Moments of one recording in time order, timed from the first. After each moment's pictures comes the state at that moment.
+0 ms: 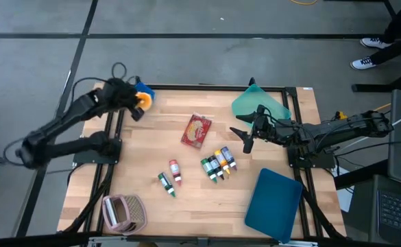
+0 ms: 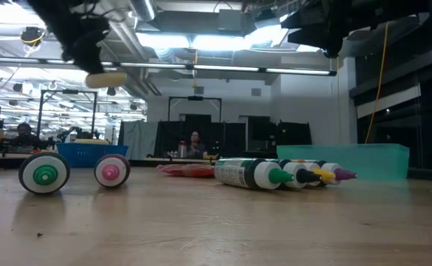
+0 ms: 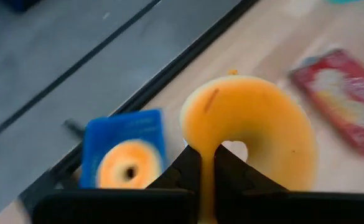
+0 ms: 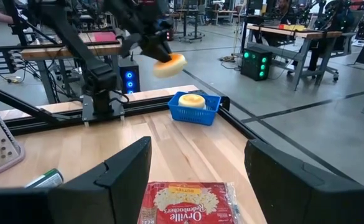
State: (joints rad) left arm 0.75 0.76 0.80 -0.79 -0.14 0.06; right arm 0.13 0.98 0.55 0.30 0.48 0.07
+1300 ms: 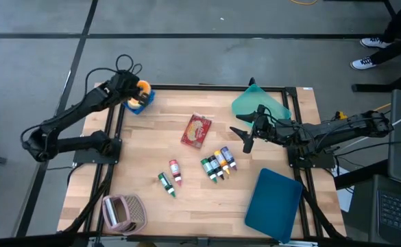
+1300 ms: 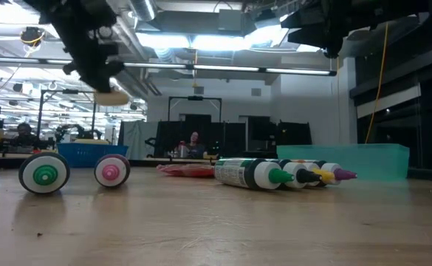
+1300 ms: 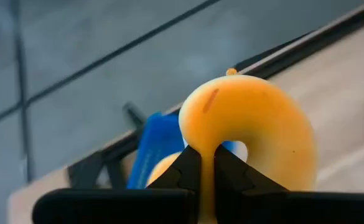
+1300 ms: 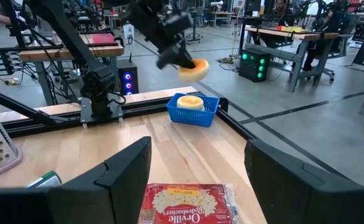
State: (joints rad) left arm 0.87 0.97 0.78 -0.59 -0.33 -0.06; right arm 0.13 0.98 0.55 0.30 0.49 0.07
